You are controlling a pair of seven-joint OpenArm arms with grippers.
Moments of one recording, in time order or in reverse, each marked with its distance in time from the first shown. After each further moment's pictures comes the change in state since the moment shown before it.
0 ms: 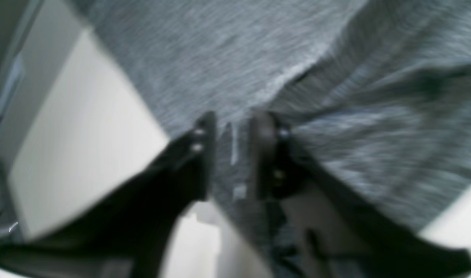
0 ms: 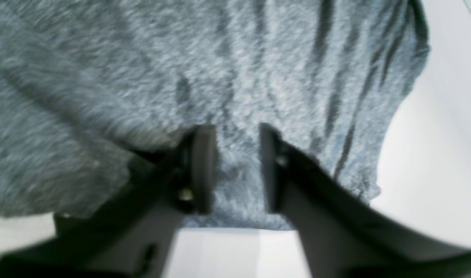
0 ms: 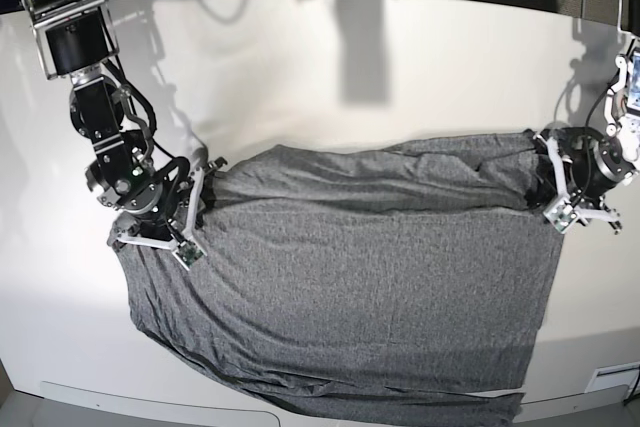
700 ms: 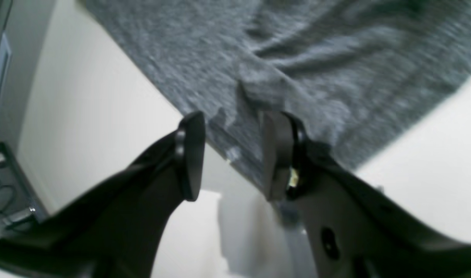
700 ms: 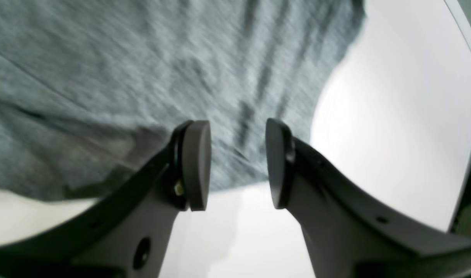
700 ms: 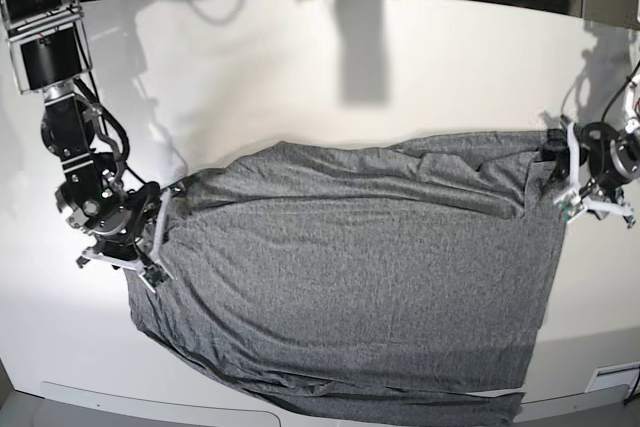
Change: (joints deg) left arm 5.6 -5.7 0.0 12.3 -6.4 -8.2 18.3; right arm 2.5 5.3 0.1 3.6 3.5 -1.1 -9.7
